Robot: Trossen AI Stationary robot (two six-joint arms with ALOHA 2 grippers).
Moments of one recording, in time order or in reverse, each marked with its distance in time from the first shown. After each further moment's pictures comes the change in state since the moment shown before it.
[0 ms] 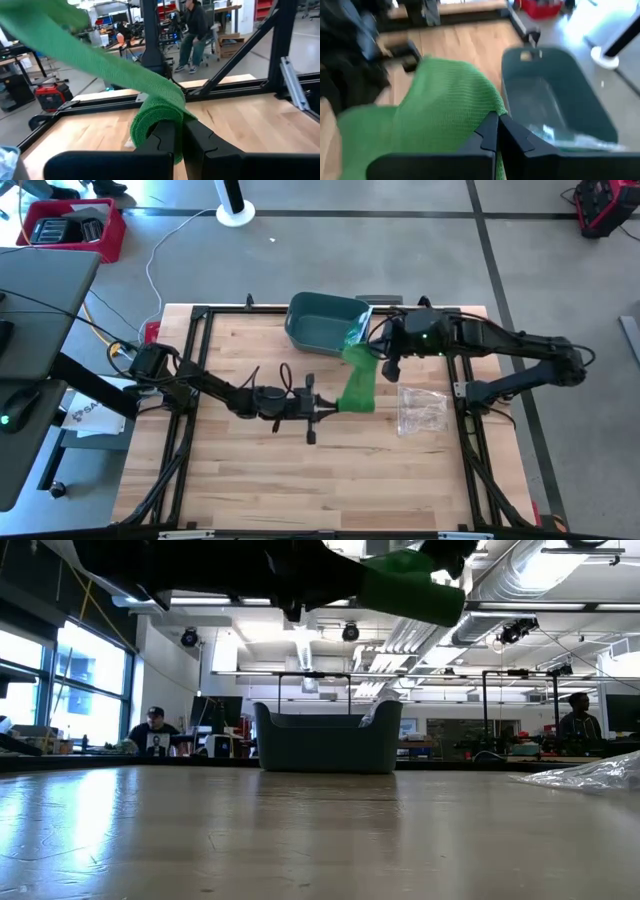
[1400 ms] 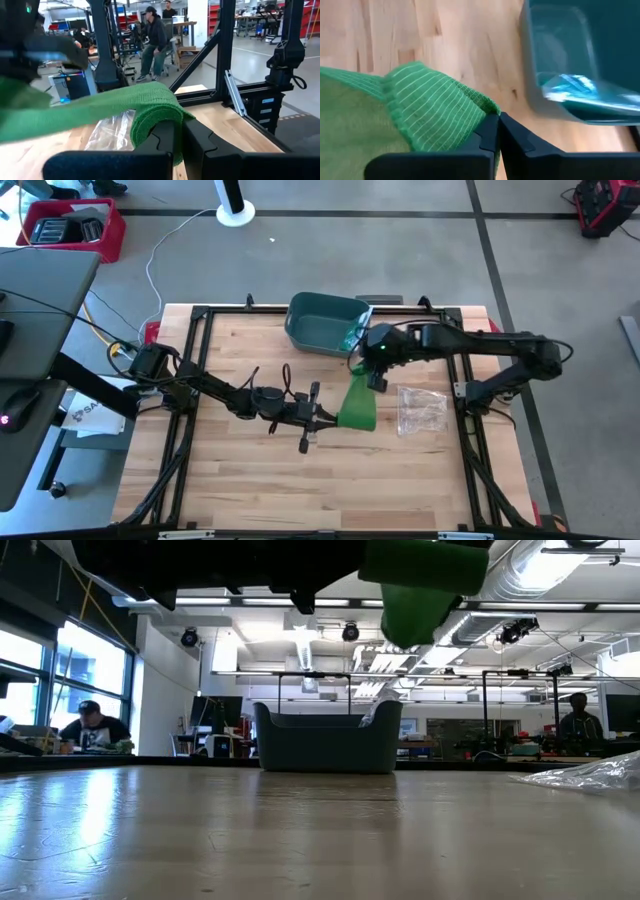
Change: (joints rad) left arm -0.011 0.001 -0.001 0.037 0.215 -0.056; right arm -0.020 0.226 -0.001 -0.146 -0.047 -0.036
